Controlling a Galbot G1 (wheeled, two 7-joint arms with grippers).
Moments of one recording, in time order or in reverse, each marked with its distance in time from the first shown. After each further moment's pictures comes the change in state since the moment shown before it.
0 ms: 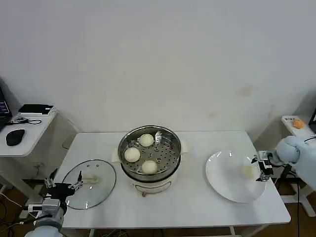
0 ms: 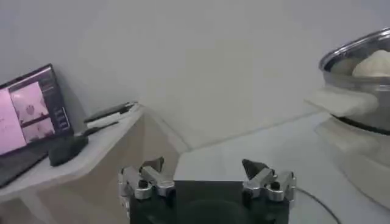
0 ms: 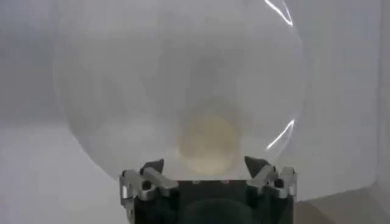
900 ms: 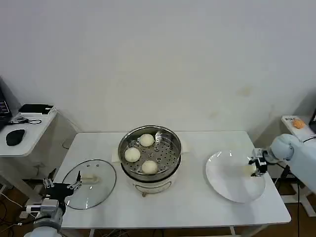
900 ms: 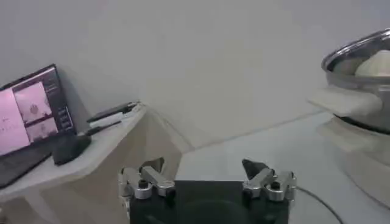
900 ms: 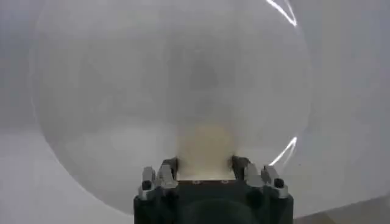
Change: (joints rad) left arm 0.011 -0.005 -0.012 -0.019 0.000 -0.001 -0.001; right arm 0.086 0.015 -0.043 0.009 0.038 -0.029 -0.021
